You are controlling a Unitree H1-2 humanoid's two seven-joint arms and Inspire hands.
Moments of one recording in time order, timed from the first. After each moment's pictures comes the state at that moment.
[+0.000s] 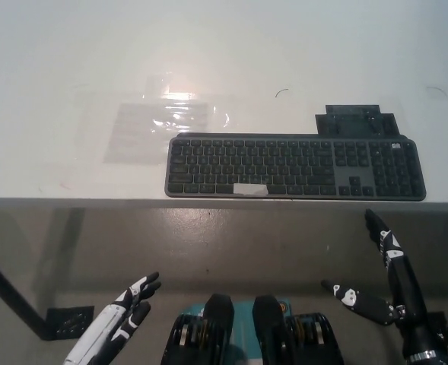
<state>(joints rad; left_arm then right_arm) 0.12 0.26 -0.09 -0.22 0.17 0.01 -0.29 -0.05 -0.08 0.04 0.11 -0.17 -0.27 -0.02</state>
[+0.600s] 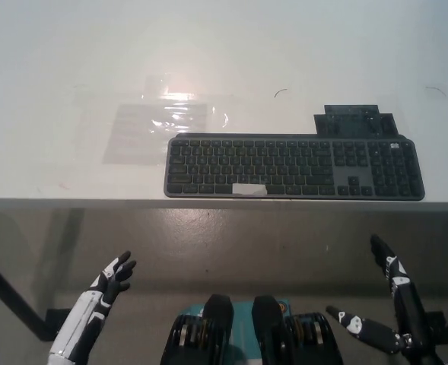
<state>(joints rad) 0.12 0.17 0.01 -0.21 0.12 -0.01 -0.22 0.05 -0.08 0.05 0.07 -0.17 -0.30 -0.02</state>
